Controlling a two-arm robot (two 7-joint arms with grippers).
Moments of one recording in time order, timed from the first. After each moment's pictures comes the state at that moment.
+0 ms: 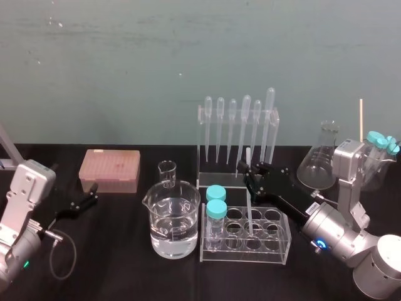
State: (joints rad) left arm -0.20 0.60 0.45 -1.41 -0.25 -0.12 0.03; right arm 0.34 0.32 -0.36 -1.19 0.49 -0.27 0.60
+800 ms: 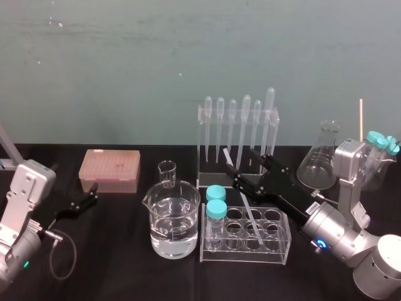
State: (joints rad) left arm -0.20 0.60 0.45 -1.41 -0.25 -0.12 0.03; right arm 0.34 0.32 -0.36 -1.19 0.49 -0.27 0.60
